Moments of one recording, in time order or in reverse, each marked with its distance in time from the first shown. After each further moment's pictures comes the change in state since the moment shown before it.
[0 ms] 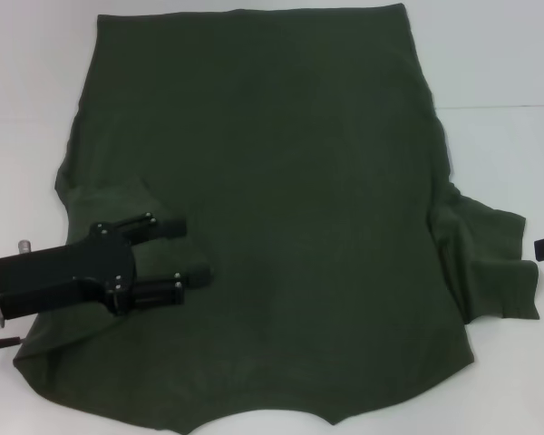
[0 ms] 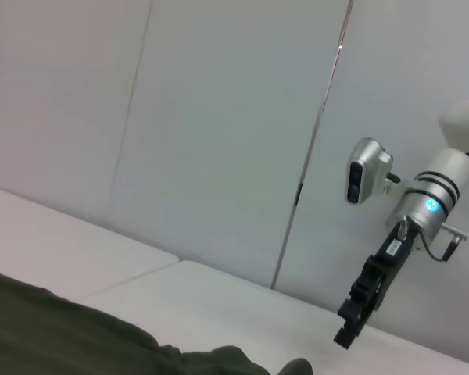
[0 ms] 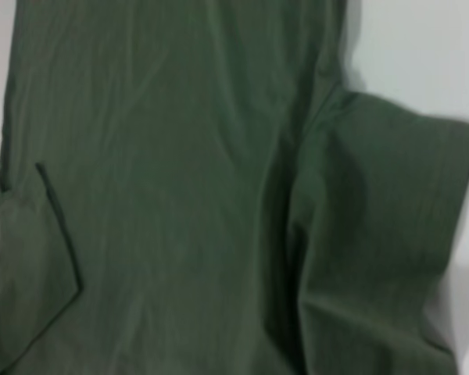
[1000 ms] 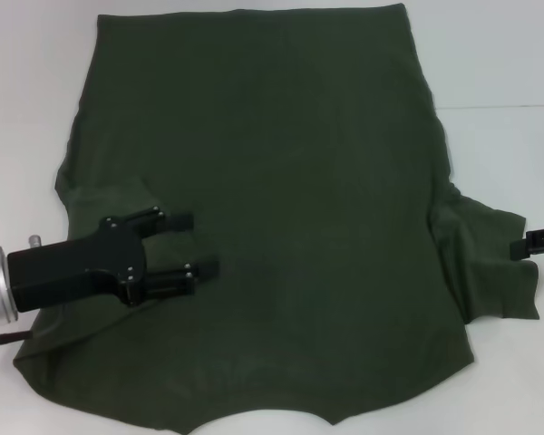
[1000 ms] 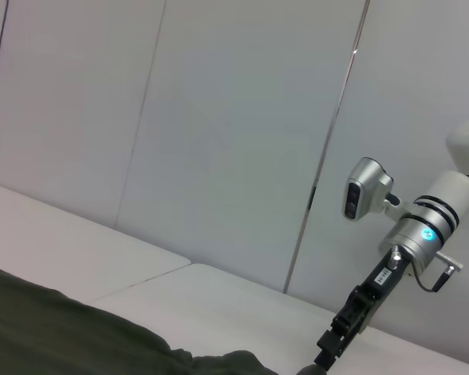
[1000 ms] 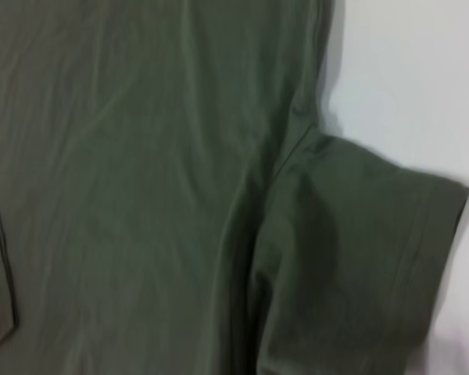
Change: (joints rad) left arm -0.012 -0.015 0.003 -0.005 -0.010 -0.041 -0.005; right arm 0.030 0.028 -0.024 0.114 -0.007 0.219 -0.116
